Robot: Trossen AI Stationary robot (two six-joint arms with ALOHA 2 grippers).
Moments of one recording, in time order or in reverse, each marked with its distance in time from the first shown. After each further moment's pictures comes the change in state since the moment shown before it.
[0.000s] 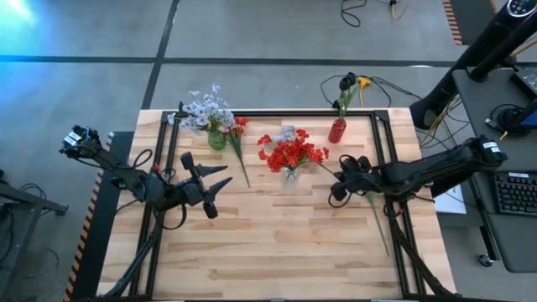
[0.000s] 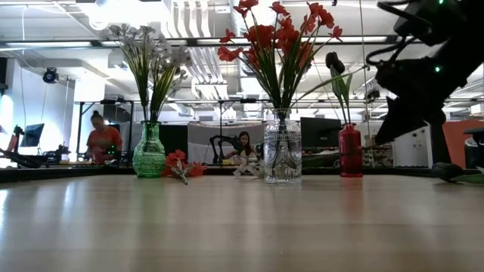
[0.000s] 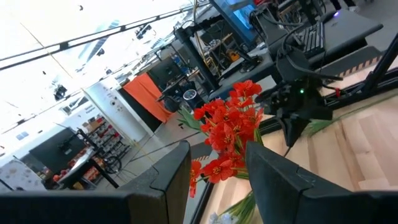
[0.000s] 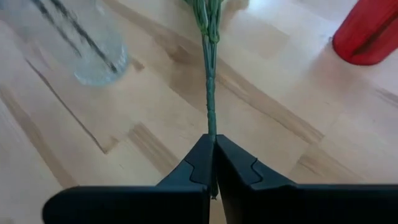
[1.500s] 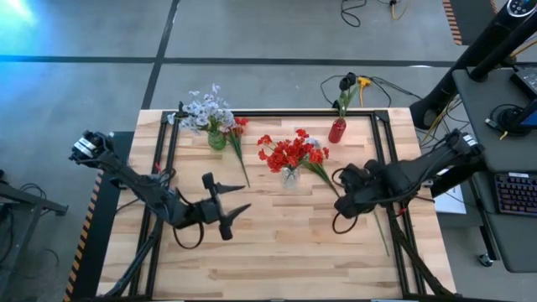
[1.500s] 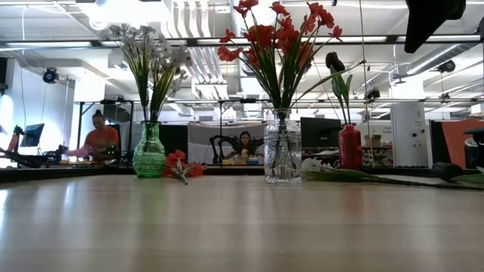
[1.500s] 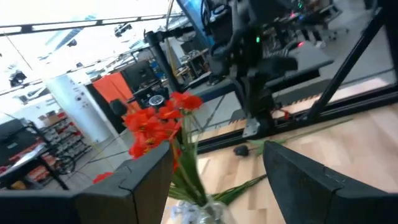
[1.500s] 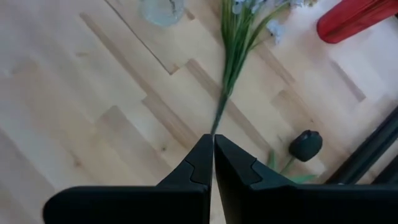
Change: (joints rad) left arm -0.042 0.291 0.005 0.275 0.053 -0.174; right arm 0.310 0.355 0.871 -0.980 -0.134 0.315
